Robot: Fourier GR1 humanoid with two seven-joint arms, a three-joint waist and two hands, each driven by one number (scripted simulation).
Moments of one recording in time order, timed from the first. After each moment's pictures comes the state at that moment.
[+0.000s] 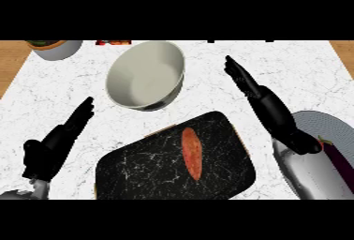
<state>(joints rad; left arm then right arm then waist) -0.03 0.47 -0.23 -1.66 0.17 0.07 0.17 -0.40 -0.29 0.29 -1.50 -0.11 0.07 -0.21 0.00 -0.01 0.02</state>
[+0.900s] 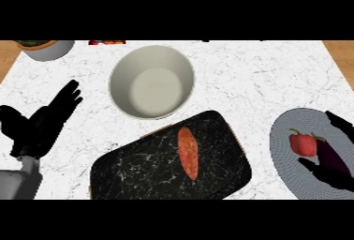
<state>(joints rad) -0.15 0.45 -0.08 -1.52 0.30 0.01 0.21 0.14 -0.55 -0.01 -1.56 0.08 -0.23 -0.24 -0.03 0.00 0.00</state>
